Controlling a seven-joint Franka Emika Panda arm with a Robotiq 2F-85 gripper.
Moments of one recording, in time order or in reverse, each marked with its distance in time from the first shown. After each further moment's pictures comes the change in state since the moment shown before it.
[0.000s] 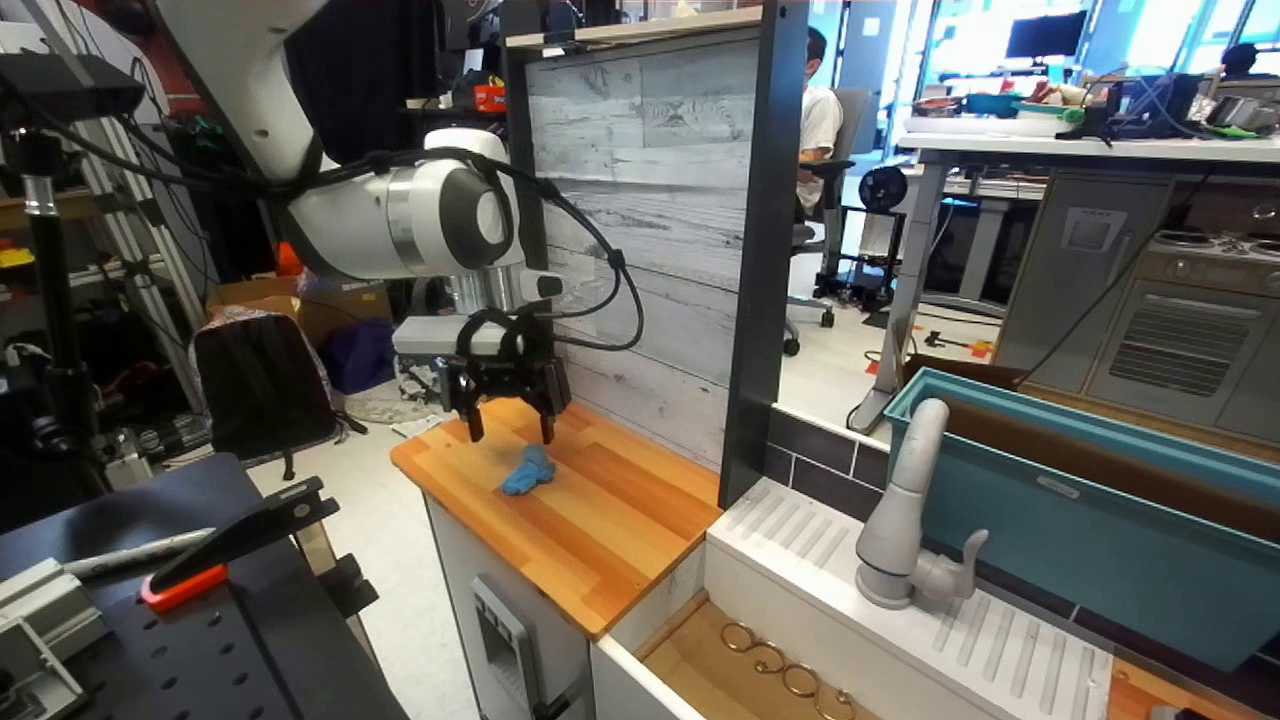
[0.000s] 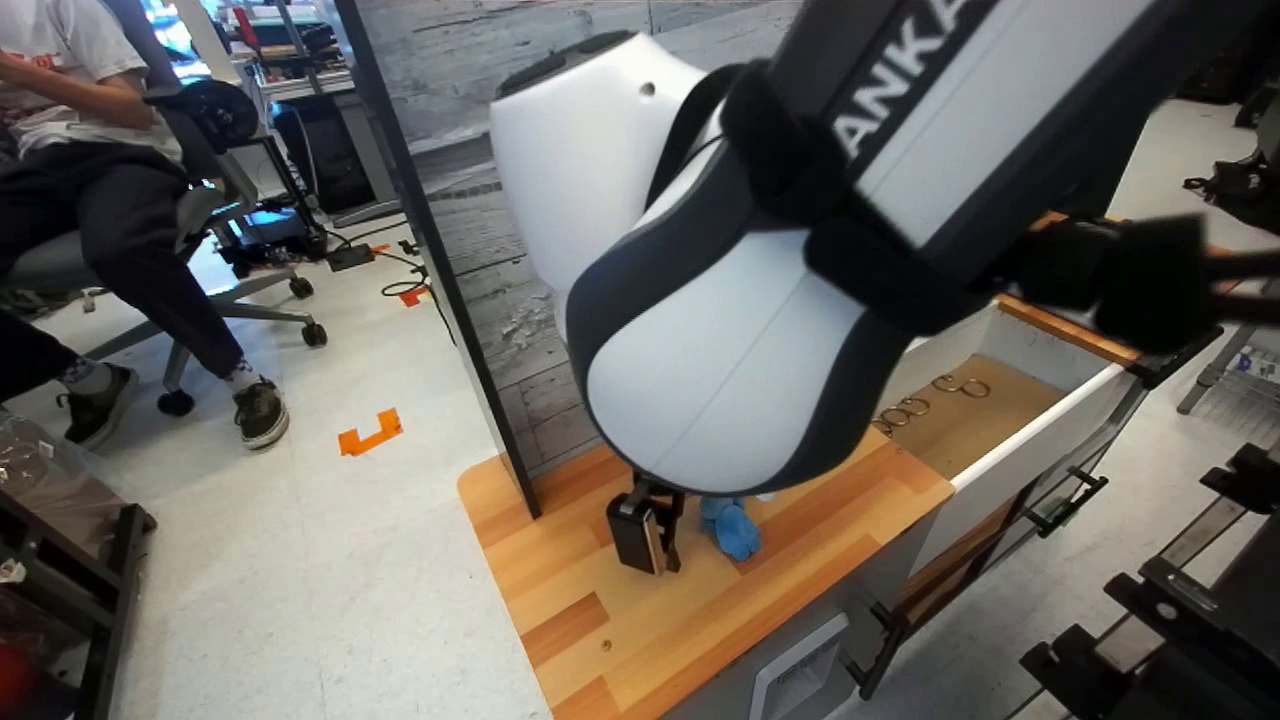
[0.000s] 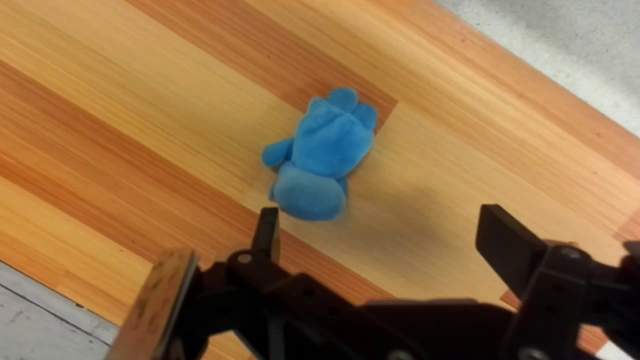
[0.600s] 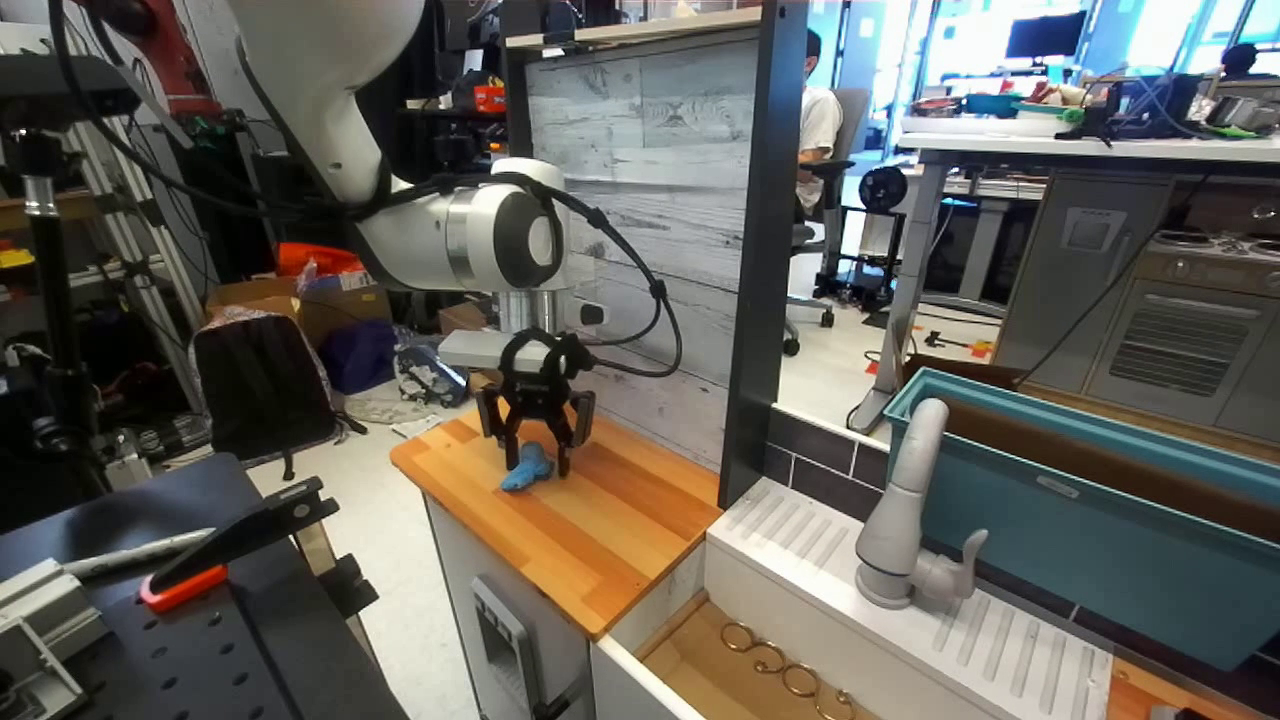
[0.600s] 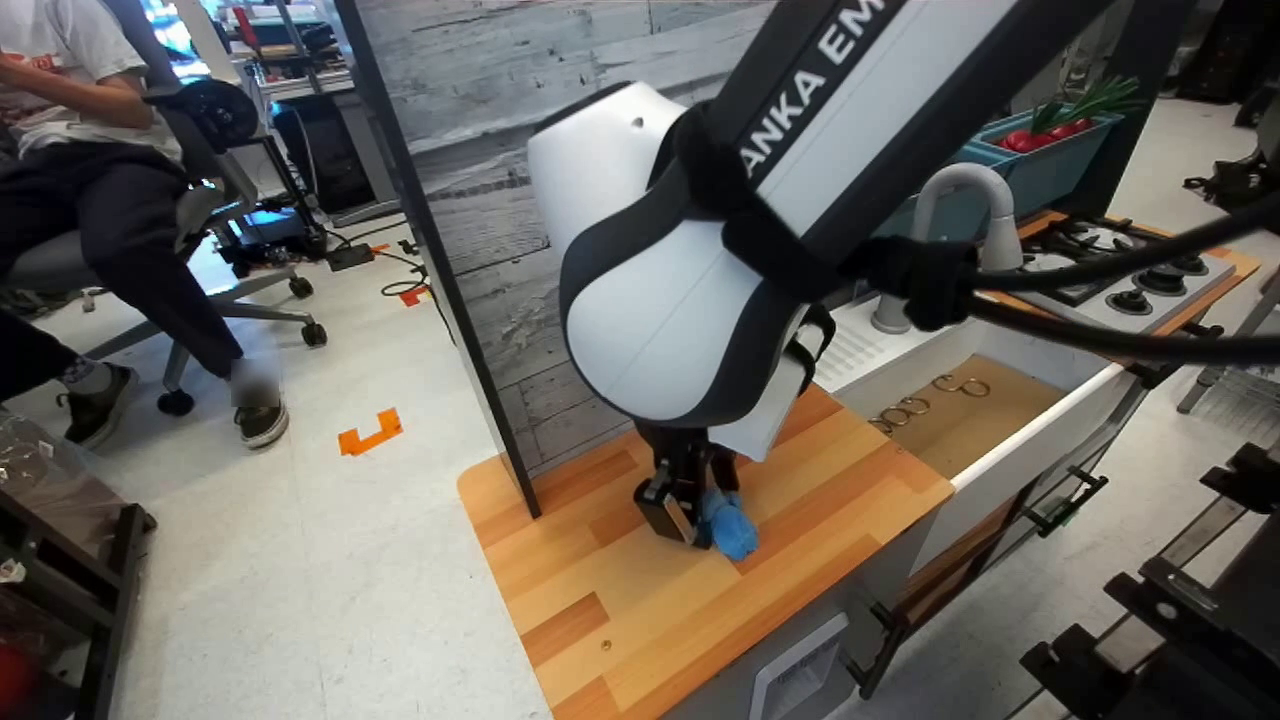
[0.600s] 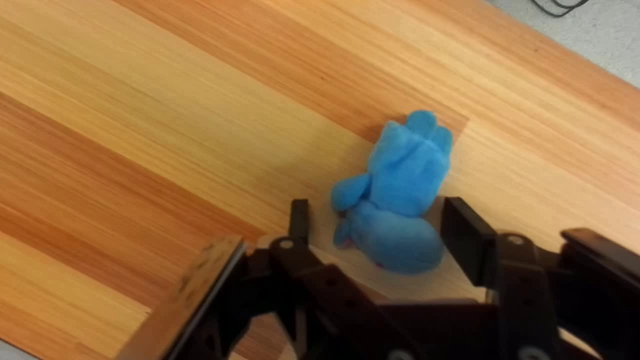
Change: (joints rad) arm -0.072 0.144 0.031 0.224 0.047 -0.201 -0.071
